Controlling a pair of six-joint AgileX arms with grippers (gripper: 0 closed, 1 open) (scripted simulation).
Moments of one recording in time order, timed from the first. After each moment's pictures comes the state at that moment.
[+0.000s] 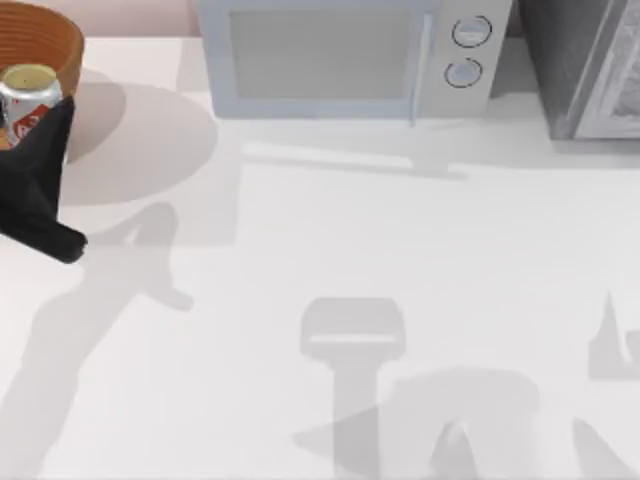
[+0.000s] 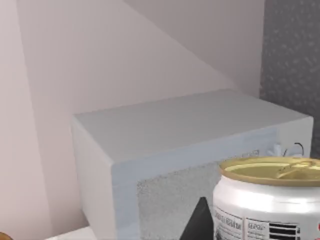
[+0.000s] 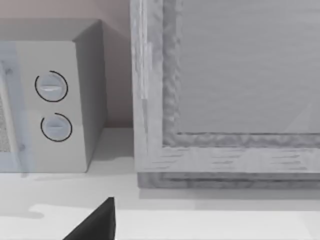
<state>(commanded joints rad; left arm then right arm) -0.13 0.72 0.39 0.40 0.36 0.02 0.00 0.00 0.00 0.00 0.00 0.00</state>
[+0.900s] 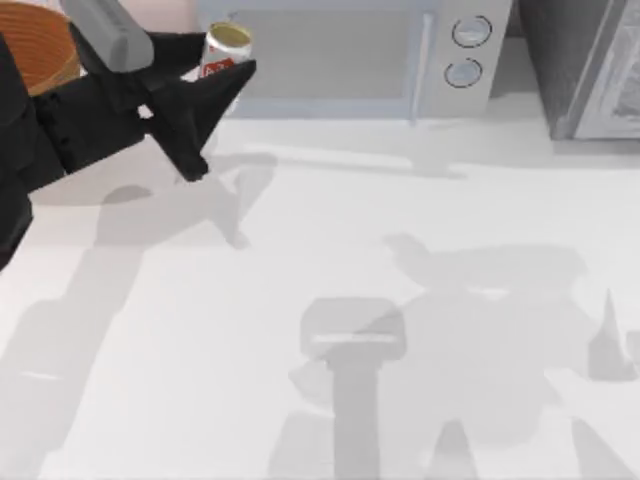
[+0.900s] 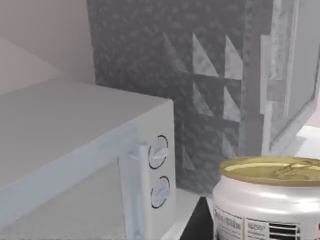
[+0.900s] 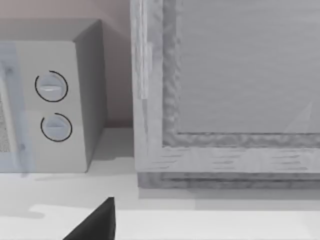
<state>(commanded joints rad) -0.21 1.60 0.75 0.85 0.79 0.05 0.00 0.00 0.00 0.00 0.00 0.00</state>
